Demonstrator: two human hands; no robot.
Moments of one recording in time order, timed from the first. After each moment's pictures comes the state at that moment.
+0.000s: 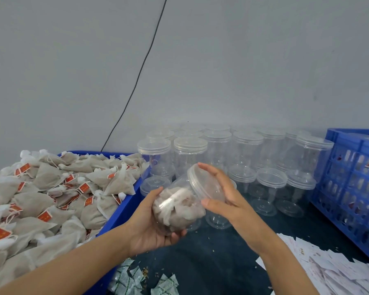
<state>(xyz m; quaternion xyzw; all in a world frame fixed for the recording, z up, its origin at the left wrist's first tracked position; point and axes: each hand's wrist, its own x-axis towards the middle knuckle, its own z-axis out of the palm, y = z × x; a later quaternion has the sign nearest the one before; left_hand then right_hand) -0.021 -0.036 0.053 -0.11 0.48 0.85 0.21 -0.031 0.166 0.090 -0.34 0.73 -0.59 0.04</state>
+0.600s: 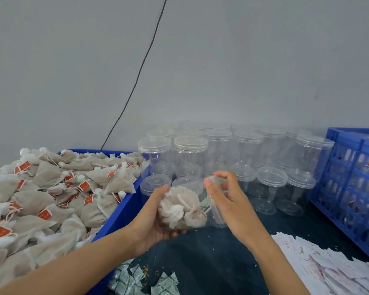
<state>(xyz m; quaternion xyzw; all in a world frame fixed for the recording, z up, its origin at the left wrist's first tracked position) -0.022 -0.032 0.046 -0.05 0.59 0.80 0.12 -0.037 0.163 0.079 -0.23 0.78 -0.58 -0.05</state>
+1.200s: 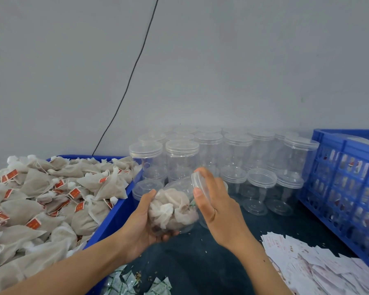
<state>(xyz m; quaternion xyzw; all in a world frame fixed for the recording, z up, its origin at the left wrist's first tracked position) -0.022 -0.032 0.047 -0.06 0.59 0.80 0.09 -0.044 0.157 0.067 -0.27 0.87 -0.39 -0.15</state>
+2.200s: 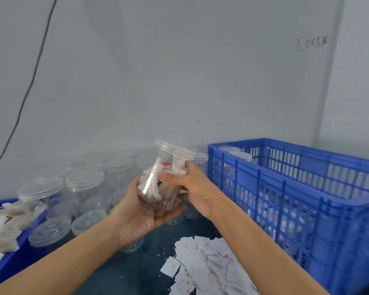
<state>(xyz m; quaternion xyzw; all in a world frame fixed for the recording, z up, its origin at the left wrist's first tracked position) -0.037 0.142 0.144 0.04 0.46 0.85 0.25 -0.014 0.288 0.179 -0.09 0.67 -0.74 -0.02</state>
